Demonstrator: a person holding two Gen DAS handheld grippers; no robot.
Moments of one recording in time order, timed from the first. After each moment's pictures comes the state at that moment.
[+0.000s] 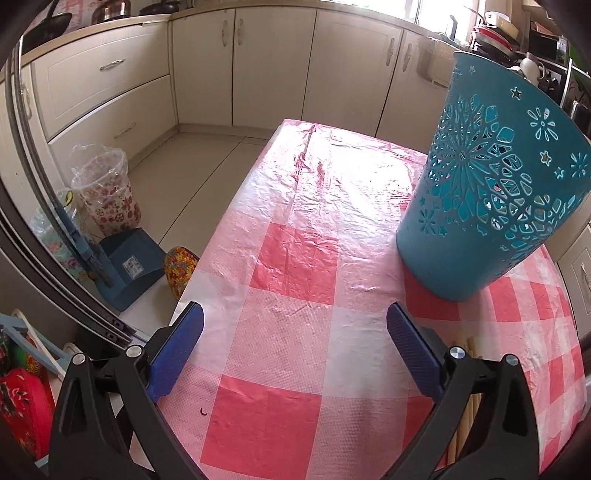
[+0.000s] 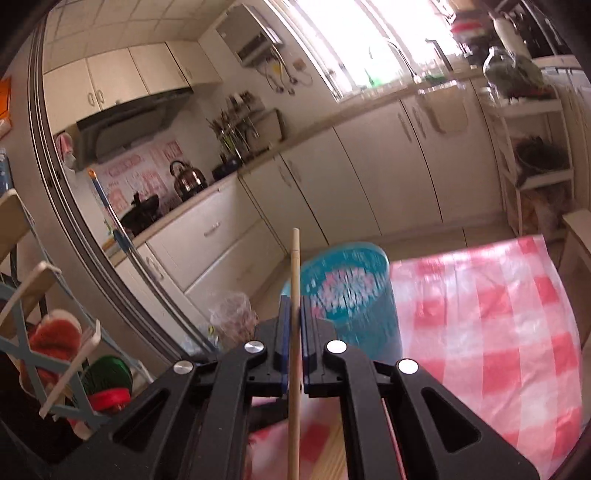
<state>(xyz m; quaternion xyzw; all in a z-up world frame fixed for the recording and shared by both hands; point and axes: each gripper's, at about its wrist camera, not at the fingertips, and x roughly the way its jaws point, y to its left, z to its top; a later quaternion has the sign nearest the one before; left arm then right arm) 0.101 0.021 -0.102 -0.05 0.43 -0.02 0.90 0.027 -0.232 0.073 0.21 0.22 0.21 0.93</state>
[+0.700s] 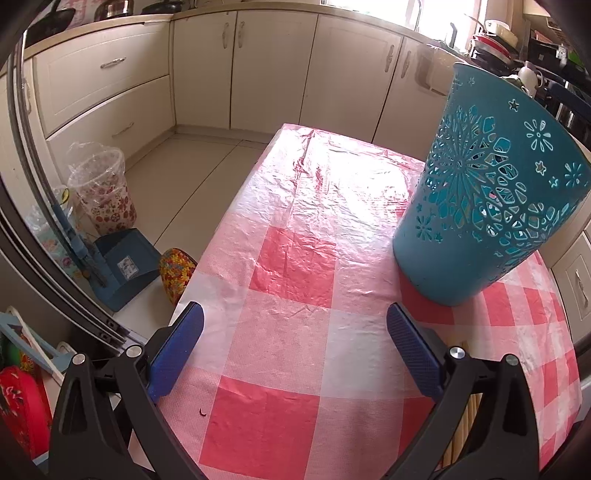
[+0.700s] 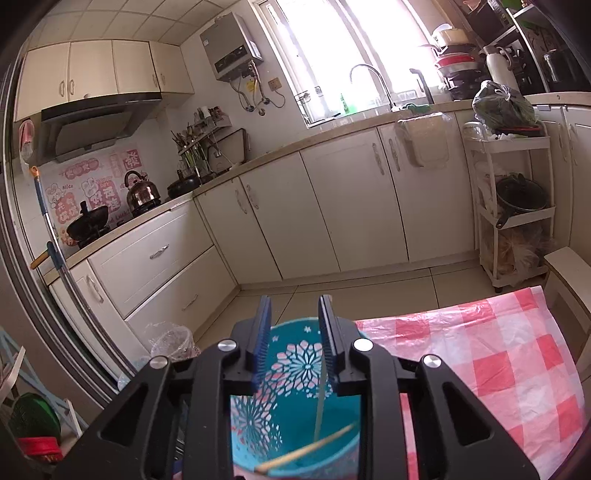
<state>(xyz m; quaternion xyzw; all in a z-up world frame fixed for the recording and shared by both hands) 0.100 0.027 -0.101 -0.06 0.42 -0.02 0.91 0.101 -0.211 0.047 0.17 0.20 0.12 0.96</state>
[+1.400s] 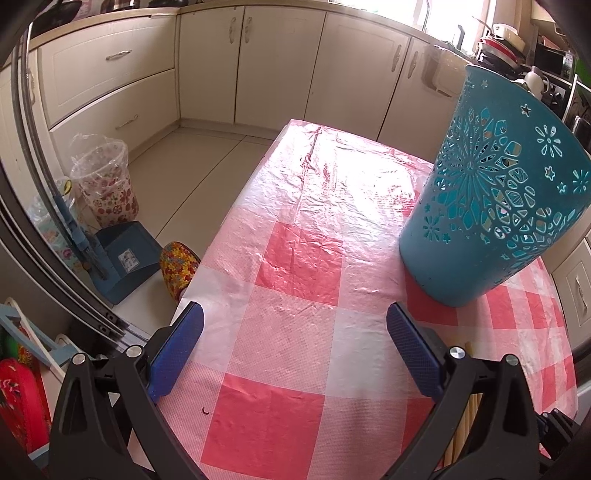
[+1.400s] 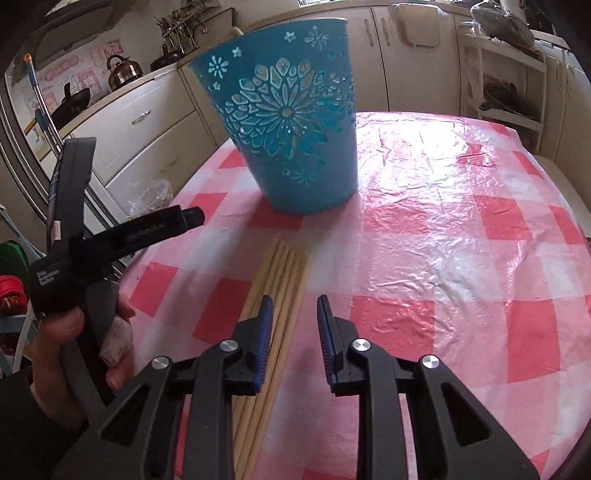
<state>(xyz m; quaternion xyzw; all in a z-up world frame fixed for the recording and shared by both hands) 0.101 0.031 -0.103 -0.07 0.43 -0.02 0.90 0.009 -0.181 -0.089 0.10 0.43 0.11 0.89</state>
